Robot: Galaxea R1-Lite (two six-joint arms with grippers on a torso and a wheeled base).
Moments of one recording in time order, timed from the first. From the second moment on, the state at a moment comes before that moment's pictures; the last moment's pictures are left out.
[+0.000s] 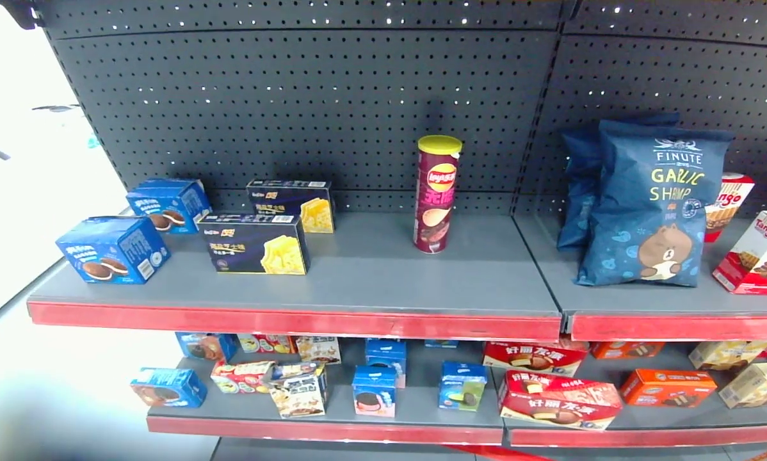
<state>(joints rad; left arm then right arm) 0.00 0.01 0.00 0.00 0.09 -0.04 -0.22 0.54 -0.43 -0.46 -0.03 -0.42</state>
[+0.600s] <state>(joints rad) 0.00 0.01 0.00 0.00 0.09 -0.04 -0.22 0.54 -0.43 -0.46 -0.03 -0.42</state>
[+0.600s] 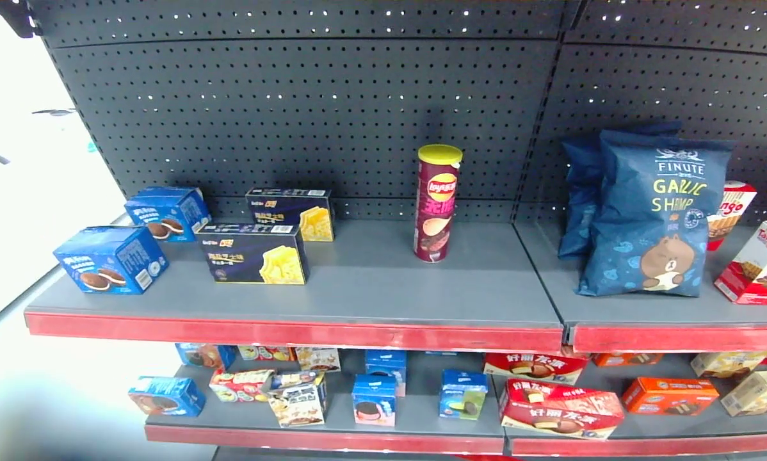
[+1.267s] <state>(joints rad) 0.00 0.01 0.00 0.00 0.09 -0.04 -0.22 0.55 -0.42 -0.46 -0.03 -0.42</state>
